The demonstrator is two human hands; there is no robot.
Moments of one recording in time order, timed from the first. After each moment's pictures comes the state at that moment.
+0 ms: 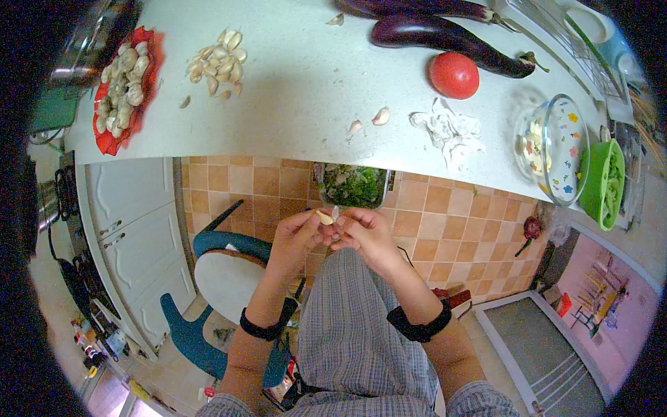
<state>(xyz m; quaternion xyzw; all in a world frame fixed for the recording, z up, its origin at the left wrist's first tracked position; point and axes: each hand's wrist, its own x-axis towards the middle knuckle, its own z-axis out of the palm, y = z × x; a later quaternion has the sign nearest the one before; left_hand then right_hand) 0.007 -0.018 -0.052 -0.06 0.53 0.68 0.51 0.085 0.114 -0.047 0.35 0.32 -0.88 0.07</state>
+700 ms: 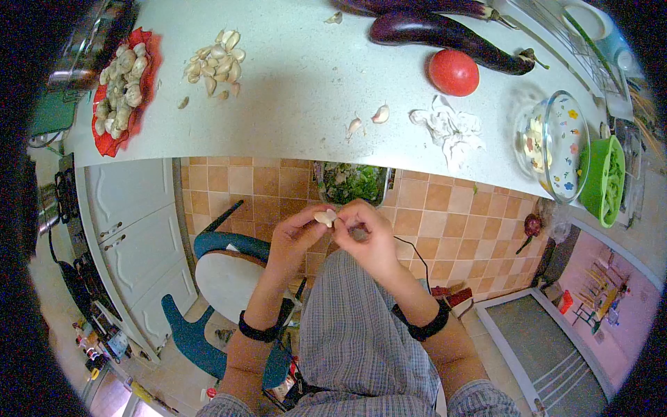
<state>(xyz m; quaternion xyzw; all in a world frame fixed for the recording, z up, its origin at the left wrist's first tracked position) 0.003 -0.017 -0.036 0.01 0.56 0.68 0.47 0.084 0.104 -0.047 0.23 0.70 -0.67 -0.10</state>
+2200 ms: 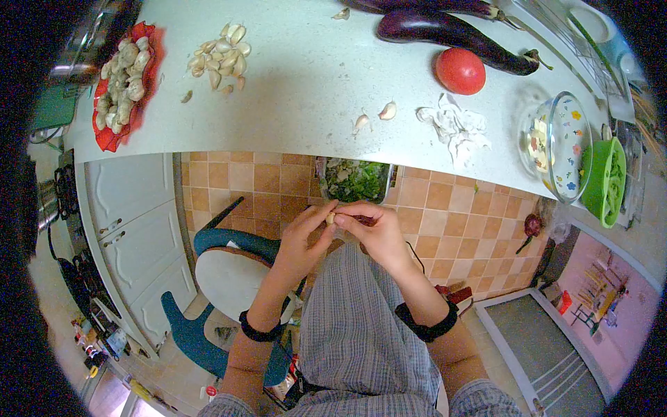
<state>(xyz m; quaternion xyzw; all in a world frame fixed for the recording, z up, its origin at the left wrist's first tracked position) 0.004 -0.017 -0.034 0.22 0.76 0.50 0.36 0.082 0.112 -0.048 0.31 0.56 -0.77 0.02</state>
